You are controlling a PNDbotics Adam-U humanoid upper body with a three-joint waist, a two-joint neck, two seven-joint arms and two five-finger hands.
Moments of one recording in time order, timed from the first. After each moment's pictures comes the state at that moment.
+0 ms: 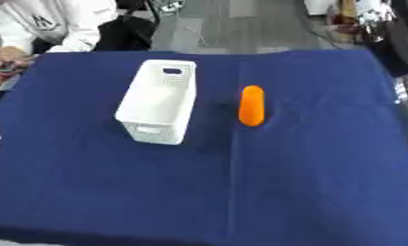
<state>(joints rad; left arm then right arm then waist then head) -0.33 0.35 -0.09 -1.99 -0.23 -0.39 0.22 -0.48 -0.62 0.08 -1.98 0.37 -0.11 -0.02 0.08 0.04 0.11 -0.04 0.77</state>
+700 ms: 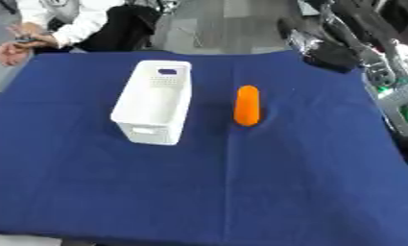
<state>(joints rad) -0.32 0.36 -0.08 -1.99 -0.24 -0.39 0.23 -0.66 -0.68 0.21 -1.51 0.65 -0.25 0.03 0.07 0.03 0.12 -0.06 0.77</state>
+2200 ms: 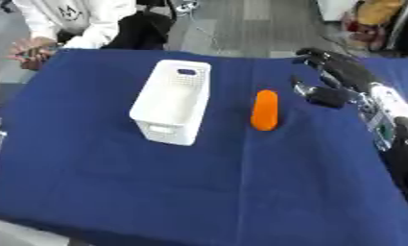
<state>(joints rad) -0.34 0.36 -0.08 -1.99 -0.22 -0.39 0.22 -0.75 -0.55 0.22 -0.93 0.96 -0.40 -0.05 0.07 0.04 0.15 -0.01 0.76</state>
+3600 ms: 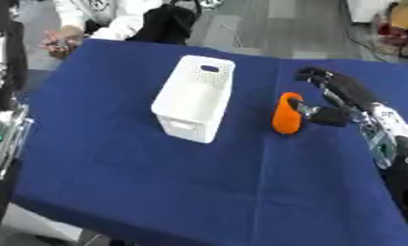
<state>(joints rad) -0.37 0.35 -0.09 -1.99 -0.21 -0.39 0.21 -0.76 -0.49 0.23 -0.90 0.90 -0.48 -0.04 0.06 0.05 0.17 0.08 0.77</state>
